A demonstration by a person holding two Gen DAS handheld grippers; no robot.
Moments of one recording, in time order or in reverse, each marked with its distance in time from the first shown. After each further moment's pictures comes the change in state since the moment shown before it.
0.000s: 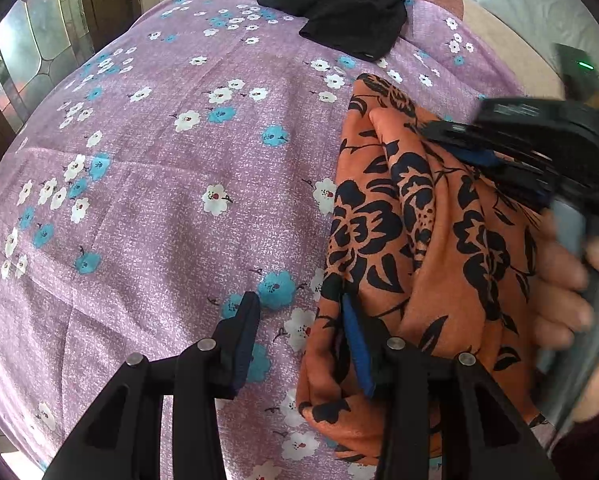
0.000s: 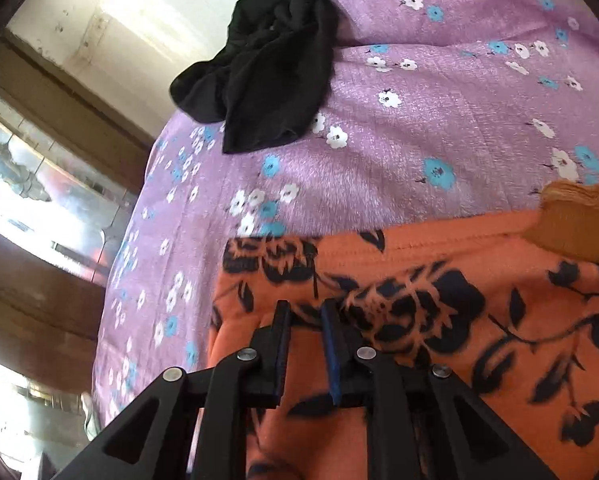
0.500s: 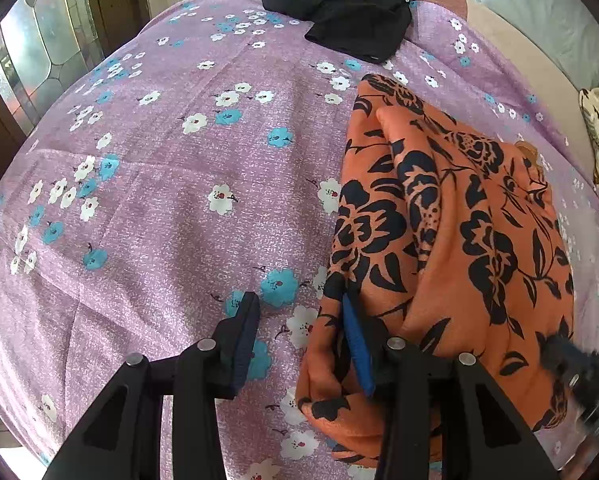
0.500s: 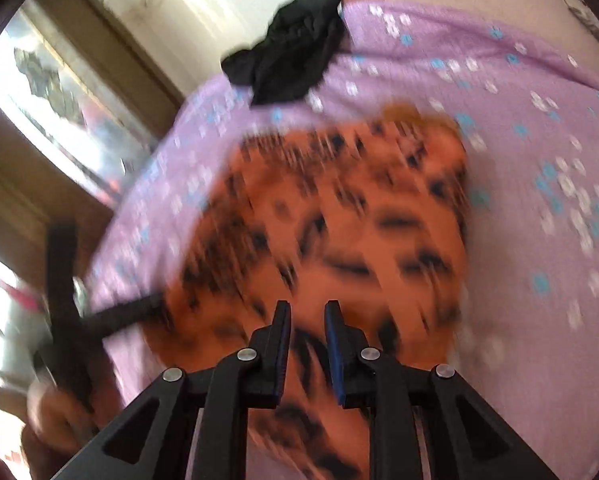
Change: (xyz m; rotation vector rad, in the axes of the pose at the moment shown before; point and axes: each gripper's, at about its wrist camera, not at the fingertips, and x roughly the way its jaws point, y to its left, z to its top) left arm -0.005 0.000 -0.003 0.018 -0.019 0.045; right arm -0.122 -0.039 -0.132 -0.224 0.039 -0.101
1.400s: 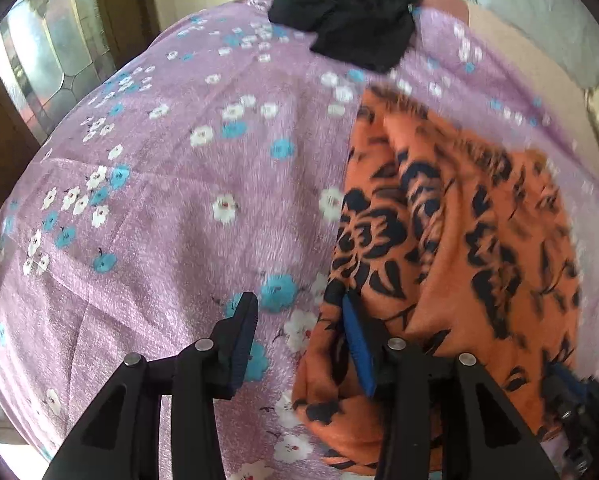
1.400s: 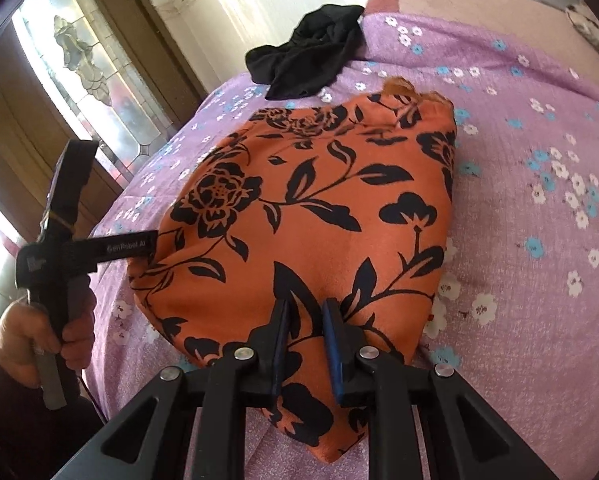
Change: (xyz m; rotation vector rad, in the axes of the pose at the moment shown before) left arm -0.012 0.002 0.000 -0.019 -0.067 0.031; right arm -0.007 -0.012 -0.033 -0.076 -0.111 0.068
